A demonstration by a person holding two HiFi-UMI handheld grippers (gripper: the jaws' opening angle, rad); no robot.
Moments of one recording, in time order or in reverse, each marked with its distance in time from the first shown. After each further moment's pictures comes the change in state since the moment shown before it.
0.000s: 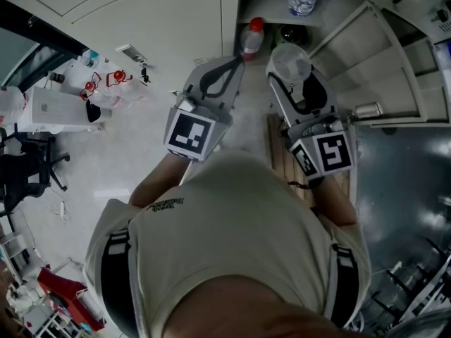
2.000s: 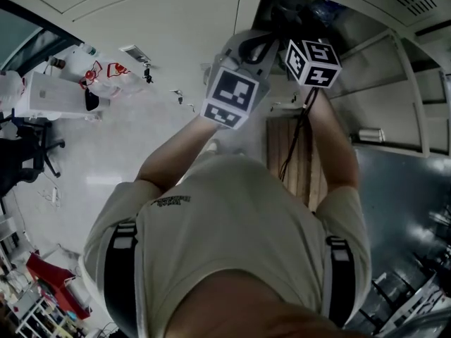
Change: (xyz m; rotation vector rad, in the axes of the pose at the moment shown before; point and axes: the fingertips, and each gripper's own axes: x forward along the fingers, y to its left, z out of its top) left arm 0.102 0.033 -0.013 0.019 0.058 0.026; right arm 0.185 -0.121 -0.052 -0.048 0.111 -0.094
